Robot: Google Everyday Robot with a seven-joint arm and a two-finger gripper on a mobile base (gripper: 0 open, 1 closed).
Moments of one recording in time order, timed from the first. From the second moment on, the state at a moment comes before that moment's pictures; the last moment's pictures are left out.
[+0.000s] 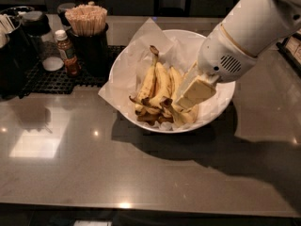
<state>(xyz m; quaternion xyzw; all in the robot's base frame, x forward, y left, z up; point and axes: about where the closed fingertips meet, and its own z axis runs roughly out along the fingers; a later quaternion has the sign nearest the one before) 0.451 -0.069 0.925 -0.60 0.76 0.18 0.18</state>
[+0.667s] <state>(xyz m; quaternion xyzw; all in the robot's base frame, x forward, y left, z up) 0.438 -0.063 0.918 -0.60 0.76 0.17 0.16</state>
